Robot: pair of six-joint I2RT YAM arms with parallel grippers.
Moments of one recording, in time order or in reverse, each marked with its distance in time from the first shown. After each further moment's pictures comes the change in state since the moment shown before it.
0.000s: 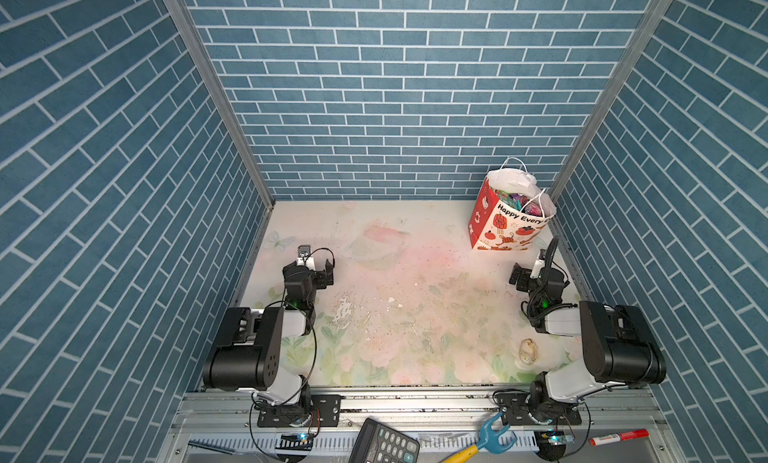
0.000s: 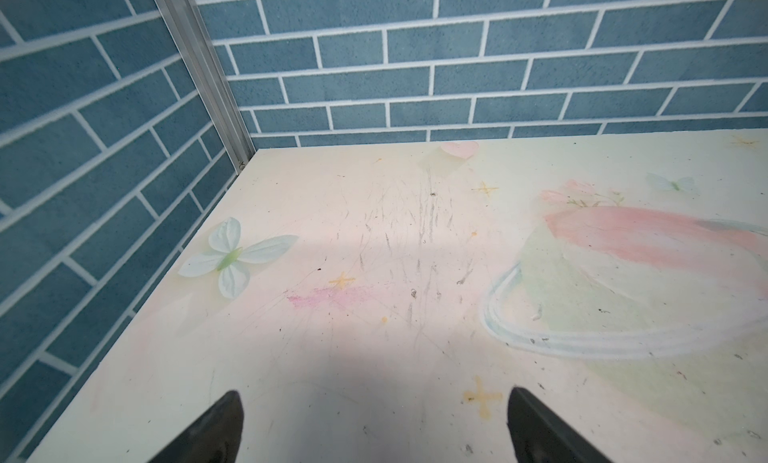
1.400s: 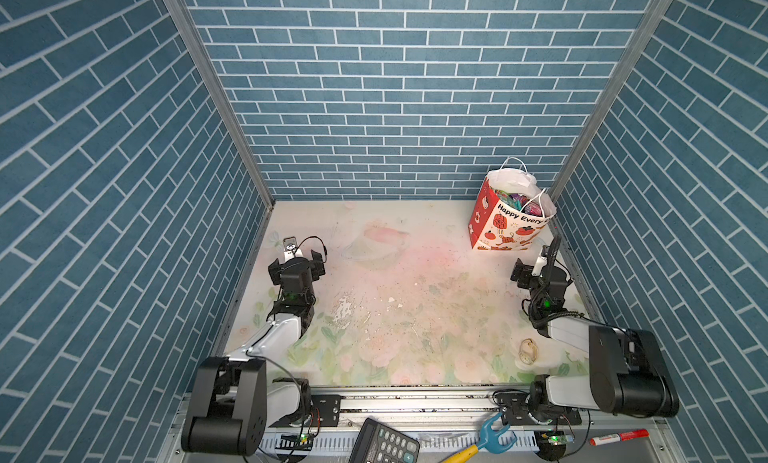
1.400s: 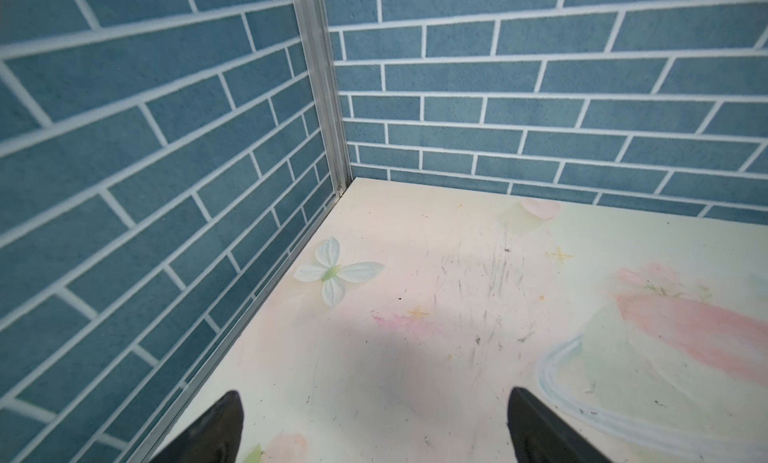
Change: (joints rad) left arm -0.076 -0.337 0.105 -0.434 -0.340 -0.113; right arm 0.039 -0.222 0.009 -0.177 0.076 0.009
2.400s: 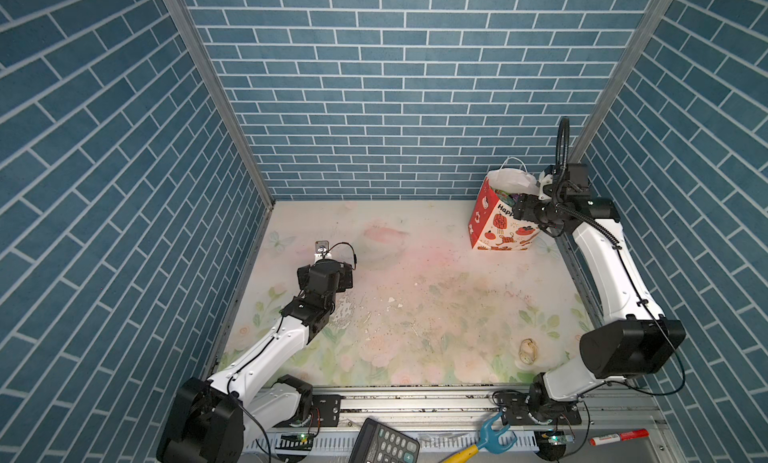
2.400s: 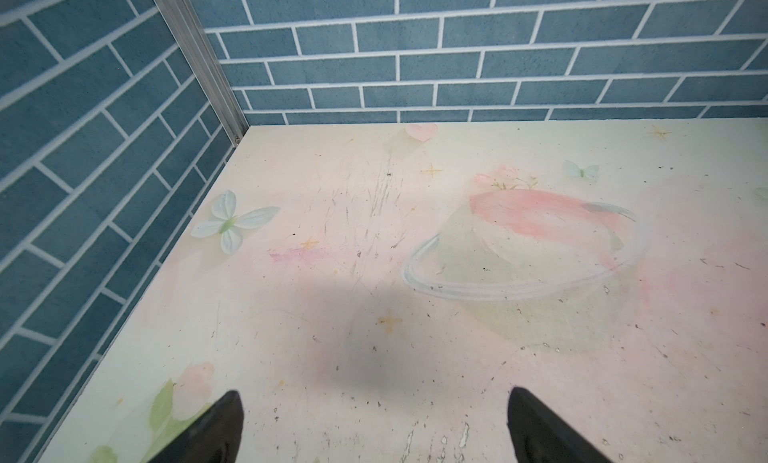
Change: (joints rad) left arm -0.306 -0.104 0.095 -0.418 -0.017 -0.117; right arm 0.084 0.298 1.433 -1.586 -0.229 0.175
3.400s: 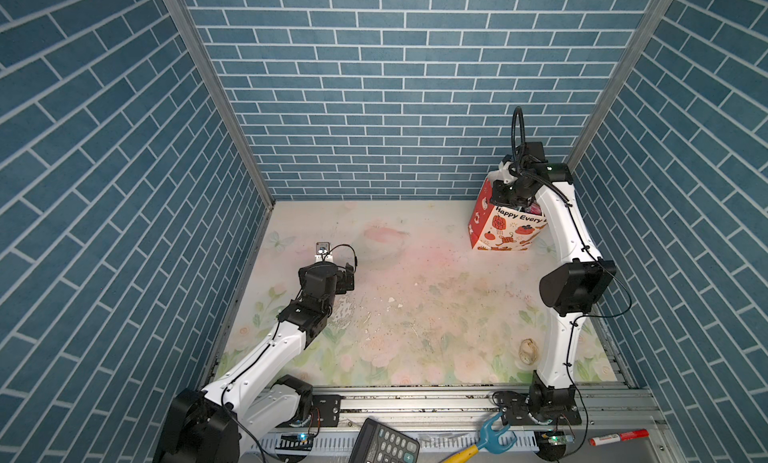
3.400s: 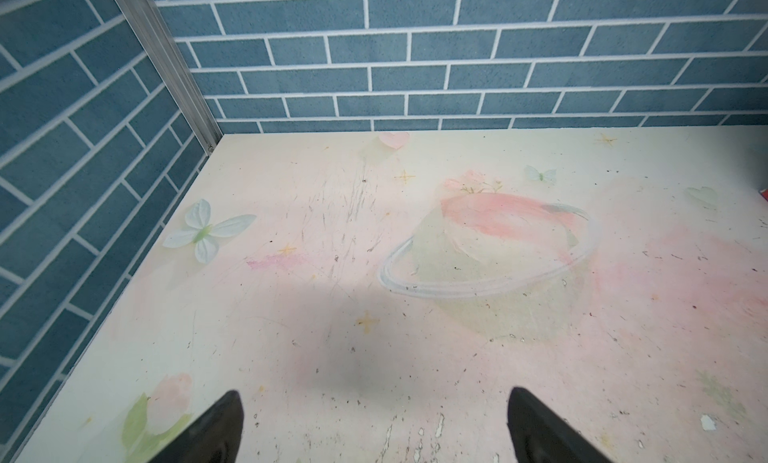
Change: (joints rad) left arm -0.001 -0.053 -0.020 0.005 0.069 0.016; right arm 0.087 0.513 0.582 -0.257 -0.136 -0.087
